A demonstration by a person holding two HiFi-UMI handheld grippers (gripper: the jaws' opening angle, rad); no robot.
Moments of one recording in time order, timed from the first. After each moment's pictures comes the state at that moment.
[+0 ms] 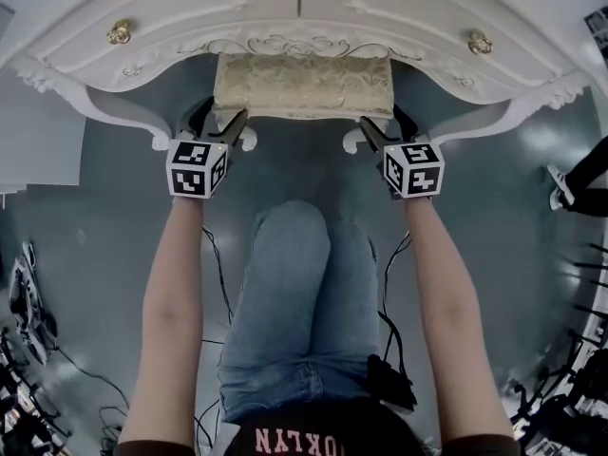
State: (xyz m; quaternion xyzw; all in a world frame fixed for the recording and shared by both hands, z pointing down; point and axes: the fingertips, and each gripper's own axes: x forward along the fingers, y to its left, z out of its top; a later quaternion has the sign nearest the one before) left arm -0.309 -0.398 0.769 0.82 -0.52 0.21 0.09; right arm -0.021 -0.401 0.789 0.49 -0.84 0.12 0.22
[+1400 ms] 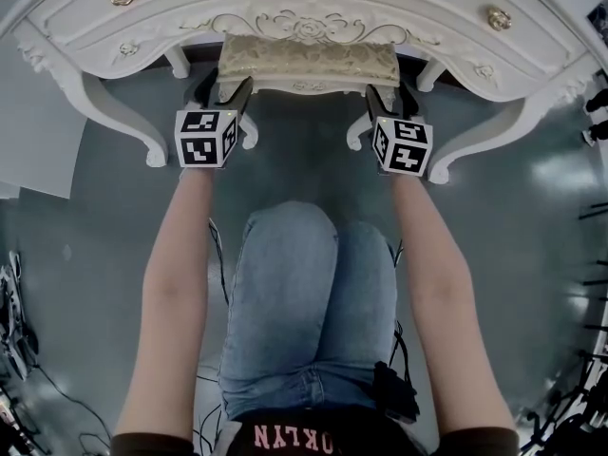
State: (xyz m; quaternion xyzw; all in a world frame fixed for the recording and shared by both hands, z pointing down) left arm -0.315 -0.464 0.767 0.80 -0.58 0.12 0.01; right arm -0.022 -0.478 0.791 0.60 -0.79 0.02 0.13
